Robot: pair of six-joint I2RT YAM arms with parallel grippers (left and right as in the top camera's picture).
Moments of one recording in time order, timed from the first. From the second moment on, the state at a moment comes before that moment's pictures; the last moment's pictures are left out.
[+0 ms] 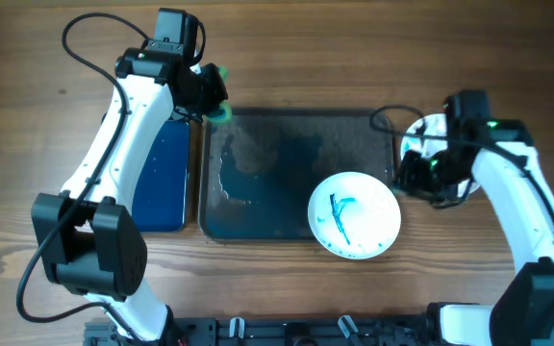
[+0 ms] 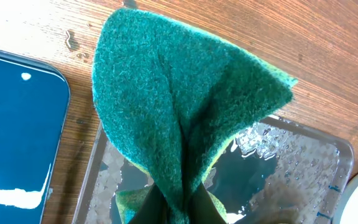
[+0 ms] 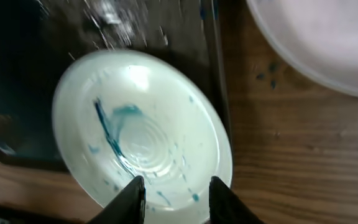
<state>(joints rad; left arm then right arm) -0.19 1.85 1.60 -0.94 0.14 -0.54 -0.01 1.52 1.05 -1.10 -0.32 0.20</state>
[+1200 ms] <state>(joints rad) -0.19 1.85 1.60 -0.94 0.14 -0.54 0.54 1.61 0.97 -0.48 -0.13 0.87</state>
